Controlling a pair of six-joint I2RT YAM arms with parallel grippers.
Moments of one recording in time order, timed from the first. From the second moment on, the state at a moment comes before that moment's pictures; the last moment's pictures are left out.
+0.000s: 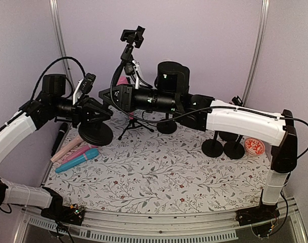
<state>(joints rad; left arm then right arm) -0.38 1.15 1.16 -0.43 1.15 0.18 1.14 1.90 1.83 0.14 -0.24 0.53</state>
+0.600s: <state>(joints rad) -0.48 1.12 1.12 -0.33 1.55 -0.11 1.11 2.01 1.88 0.59 -0.92 0.58</state>
